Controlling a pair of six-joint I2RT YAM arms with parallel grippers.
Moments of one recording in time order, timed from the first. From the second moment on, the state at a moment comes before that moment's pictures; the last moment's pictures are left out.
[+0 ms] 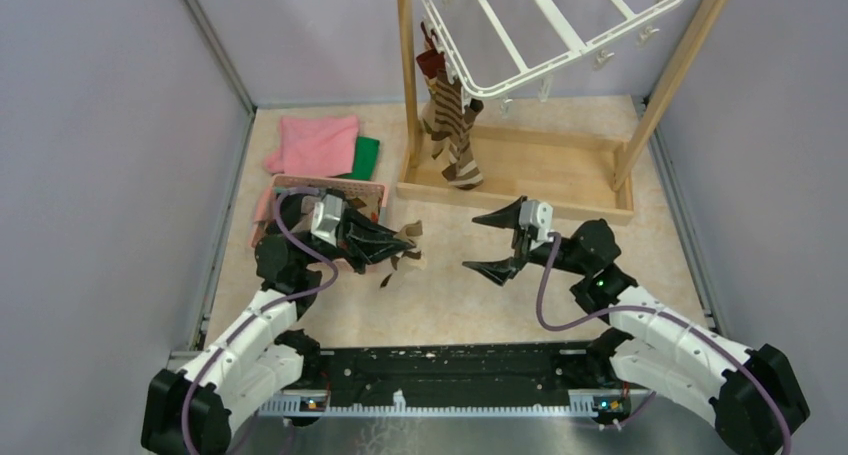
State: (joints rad) left arm -0.36 0.83 0.44 1.01 1.08 -0.61; right arm 0.63 0.87 0.40 0.61 -0.70 -0.02
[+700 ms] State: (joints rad) left arm -0.61 0.97 0.48 0.87 1.16 -0.42; right arm 0.76 0.95 0.56 0.65 -0.76 0.12
